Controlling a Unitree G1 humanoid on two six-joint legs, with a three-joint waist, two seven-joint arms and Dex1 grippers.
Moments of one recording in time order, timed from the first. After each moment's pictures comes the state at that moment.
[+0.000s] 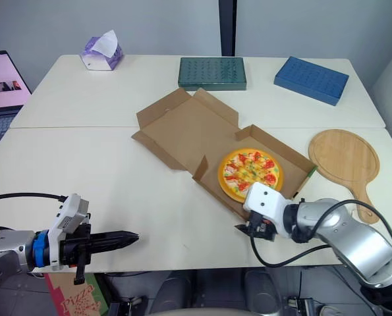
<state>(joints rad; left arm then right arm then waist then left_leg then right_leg) 0.31 0.96 0.35 -0.47 -0.75 0.71 -1.17 -0.24 -0.80 0.29 -0.78 0.41 1.01 0.67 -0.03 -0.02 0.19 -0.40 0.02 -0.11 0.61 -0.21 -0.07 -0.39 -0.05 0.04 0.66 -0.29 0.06</state>
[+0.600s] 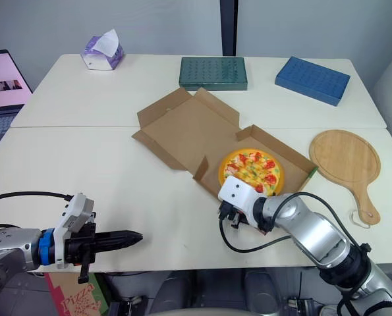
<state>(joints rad) 0.30 0.95 0.32 -0.46 -0.74 0.69 -1.17 -0.40 -0.61 0.50 -0.59 0.24 1.02 0.55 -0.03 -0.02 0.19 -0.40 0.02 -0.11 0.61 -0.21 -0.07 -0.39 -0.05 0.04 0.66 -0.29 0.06</state>
